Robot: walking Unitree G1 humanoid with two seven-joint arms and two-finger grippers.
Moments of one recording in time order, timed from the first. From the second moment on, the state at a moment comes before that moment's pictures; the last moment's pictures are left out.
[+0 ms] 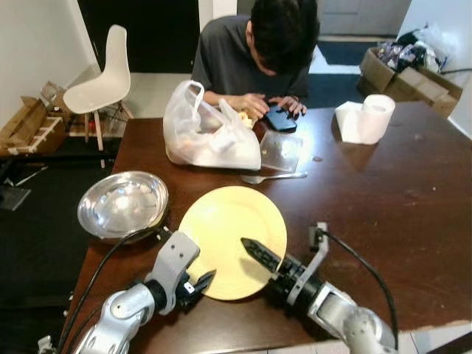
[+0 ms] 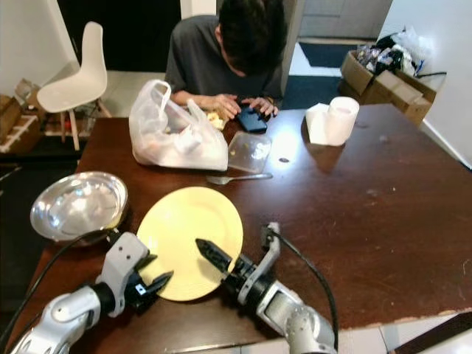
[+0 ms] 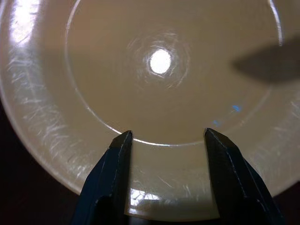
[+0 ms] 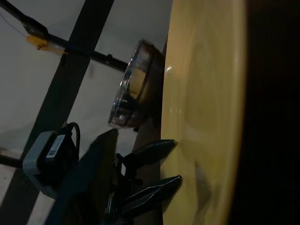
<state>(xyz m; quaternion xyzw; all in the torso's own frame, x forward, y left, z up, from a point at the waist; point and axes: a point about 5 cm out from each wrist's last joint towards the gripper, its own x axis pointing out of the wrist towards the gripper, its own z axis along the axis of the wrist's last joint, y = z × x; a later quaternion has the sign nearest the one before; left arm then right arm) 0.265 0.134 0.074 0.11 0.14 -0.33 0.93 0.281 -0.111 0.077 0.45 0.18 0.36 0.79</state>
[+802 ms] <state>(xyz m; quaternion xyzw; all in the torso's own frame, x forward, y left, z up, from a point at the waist) 0.270 0.122 0.103 0.05 0.10 -0.36 0.93 0.293 -0.125 0.096 0.43 0.11 0.38 0.81</state>
